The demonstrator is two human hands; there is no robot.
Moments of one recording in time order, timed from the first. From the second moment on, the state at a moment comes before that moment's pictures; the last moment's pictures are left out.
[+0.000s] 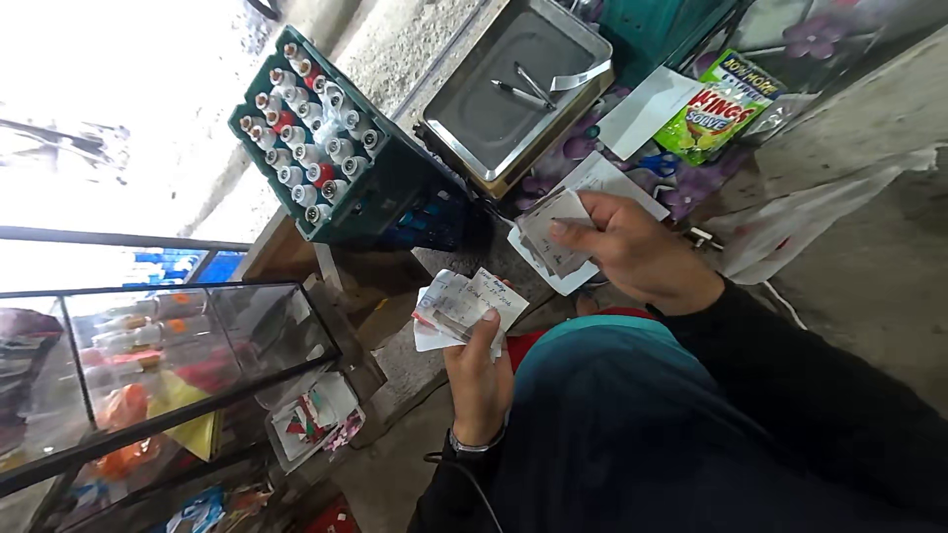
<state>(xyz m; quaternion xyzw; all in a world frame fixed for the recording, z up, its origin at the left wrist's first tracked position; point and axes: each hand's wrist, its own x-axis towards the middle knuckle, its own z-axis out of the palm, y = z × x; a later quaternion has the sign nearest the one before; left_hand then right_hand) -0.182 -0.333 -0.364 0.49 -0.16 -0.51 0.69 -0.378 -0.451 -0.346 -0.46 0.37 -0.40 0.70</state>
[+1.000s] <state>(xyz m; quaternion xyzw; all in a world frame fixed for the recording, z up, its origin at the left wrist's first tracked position) -0.216 -0.336 -0.370 0.46 -0.11 -0.53 0.71 -0.434 -0.513 -0.470 -0.39 0.57 -0.43 0.58</state>
